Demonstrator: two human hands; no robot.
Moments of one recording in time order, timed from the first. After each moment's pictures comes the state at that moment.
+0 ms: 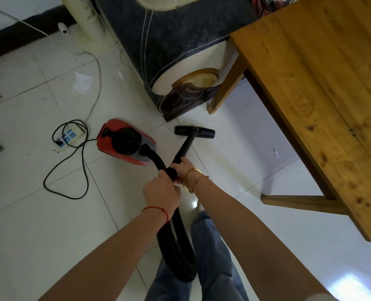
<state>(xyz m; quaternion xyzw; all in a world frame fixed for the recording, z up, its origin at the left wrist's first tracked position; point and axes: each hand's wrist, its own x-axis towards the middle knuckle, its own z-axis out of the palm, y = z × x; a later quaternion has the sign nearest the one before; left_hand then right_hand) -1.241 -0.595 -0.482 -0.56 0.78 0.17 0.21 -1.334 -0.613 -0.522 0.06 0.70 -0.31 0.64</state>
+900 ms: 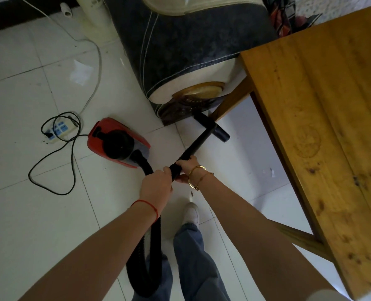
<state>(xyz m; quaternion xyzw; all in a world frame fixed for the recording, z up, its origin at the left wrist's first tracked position) -1.306 -0.660 -0.497 -0.46 0.84 0.17 0.24 -1.421 -0.666 -0.545 0.07 0.72 -0.25 0.65</state>
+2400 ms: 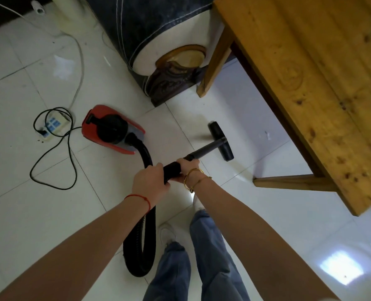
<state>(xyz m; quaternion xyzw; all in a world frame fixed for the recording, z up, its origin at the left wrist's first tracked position) -1.243 -0.578 -0.495 -0.45 0.83 0.24 0.24 -1.353 -0.548 -0.552 0.26 0.67 -0.39 0.58</state>
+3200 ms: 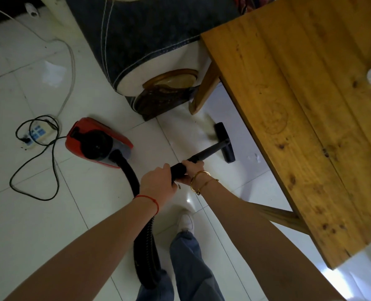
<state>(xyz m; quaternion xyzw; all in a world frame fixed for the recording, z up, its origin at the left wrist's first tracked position) -1.362 -0.611 -0.493 -0.46 0.82 0.26 0.23 -1.471 -0.586 -0.556 0.23 0.68 -0.37 0.59</state>
